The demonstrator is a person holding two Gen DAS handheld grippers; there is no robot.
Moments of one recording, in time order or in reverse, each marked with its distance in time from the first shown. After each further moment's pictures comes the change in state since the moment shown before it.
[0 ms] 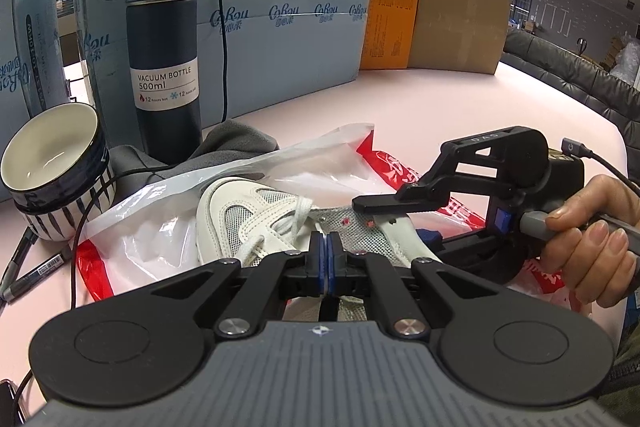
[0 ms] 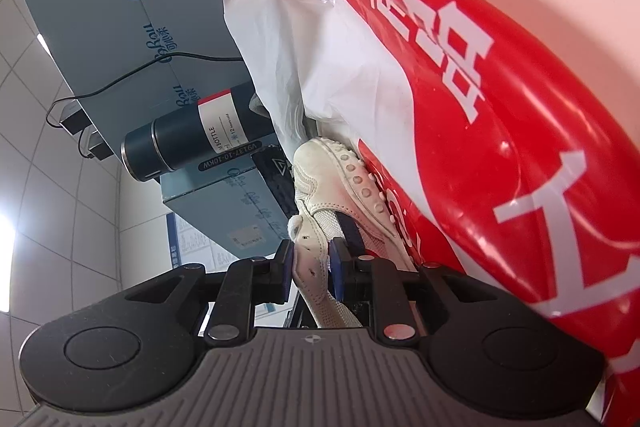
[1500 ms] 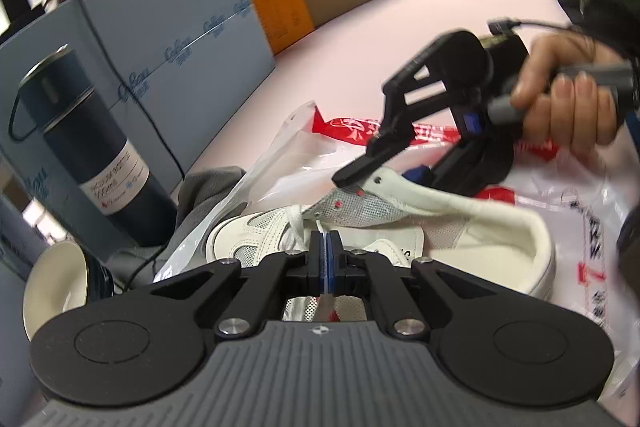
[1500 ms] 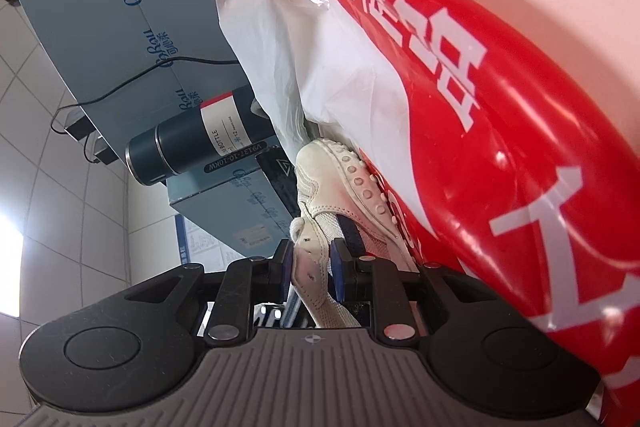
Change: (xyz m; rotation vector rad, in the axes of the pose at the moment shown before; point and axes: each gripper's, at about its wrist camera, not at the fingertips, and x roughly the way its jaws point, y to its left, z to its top) left arm 0.000 -0.009 0.004 0.572 0.061 -0.084; right arm -0.005 -0.010 0.002 0.025 0.005 0.030
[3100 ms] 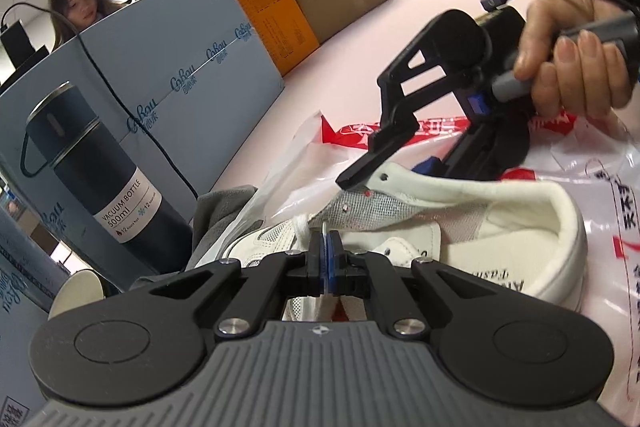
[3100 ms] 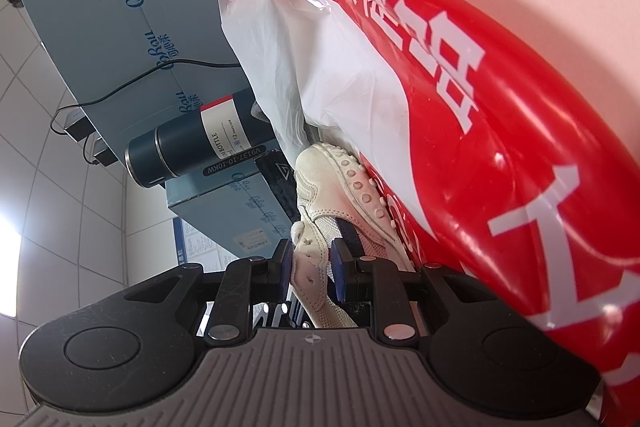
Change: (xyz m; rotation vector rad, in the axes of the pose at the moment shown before) left arm 0.008 -0.011 -0.009 0.087 -0.065 0.091; right arm 0.000 0.003 -0.002 -0.015 -0.016 -0.009
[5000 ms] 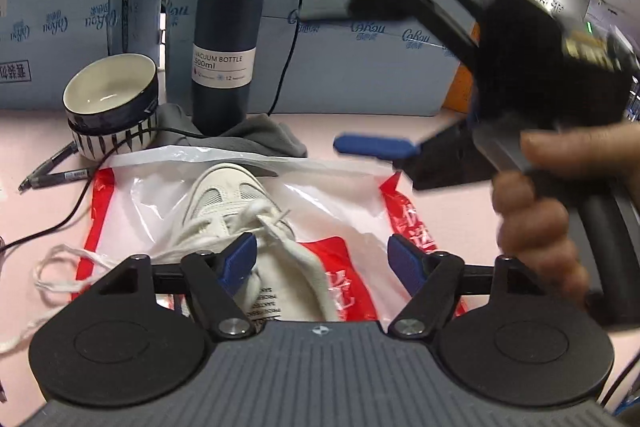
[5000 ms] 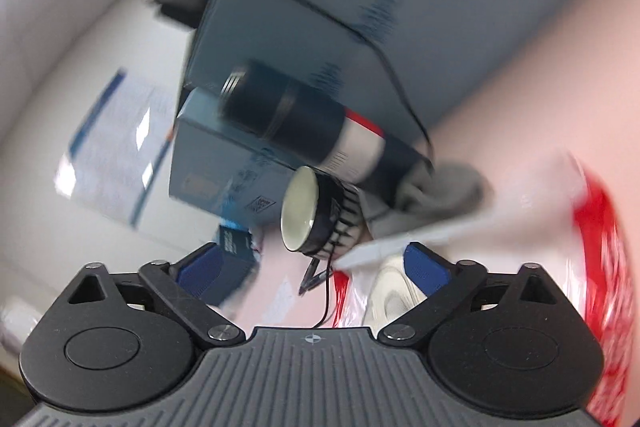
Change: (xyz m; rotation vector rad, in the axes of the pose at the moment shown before) left arm 0.002 -0.019 0.057 -1.011 0.115 0.308; right arm 0.047 0.164 -0.010 -0.738 0.042 -0.281
